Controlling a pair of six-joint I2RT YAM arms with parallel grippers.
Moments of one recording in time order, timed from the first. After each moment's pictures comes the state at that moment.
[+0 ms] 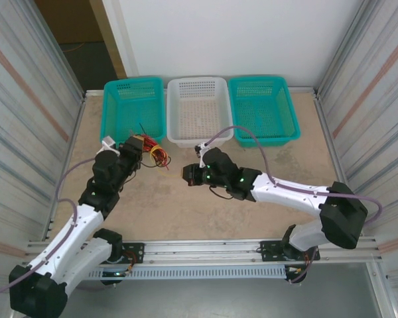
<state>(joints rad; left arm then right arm) -0.37 0.78 0.54 0.07 -0.08 -1.39 1.01 1.40 0.91 0.00 -0.06 0.83</state>
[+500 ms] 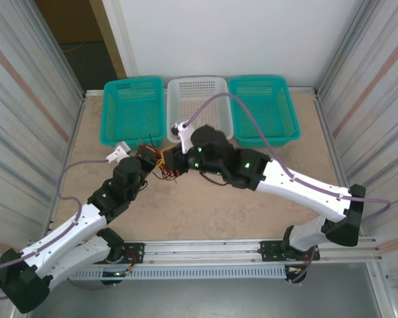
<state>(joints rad) -0.68 0.81 0.55 -0.08 -0.45 -1.16 1.11 1.42 1.50 -0.44 0.06 0.46</state>
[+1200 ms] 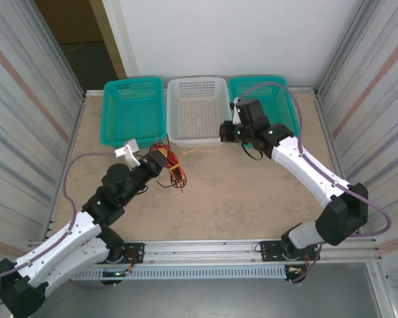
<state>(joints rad) -0.68 0.73 0.52 0.15 -0.08 -1.00 0.55 1.41 1.13 -0.49 -0.13 0.58</state>
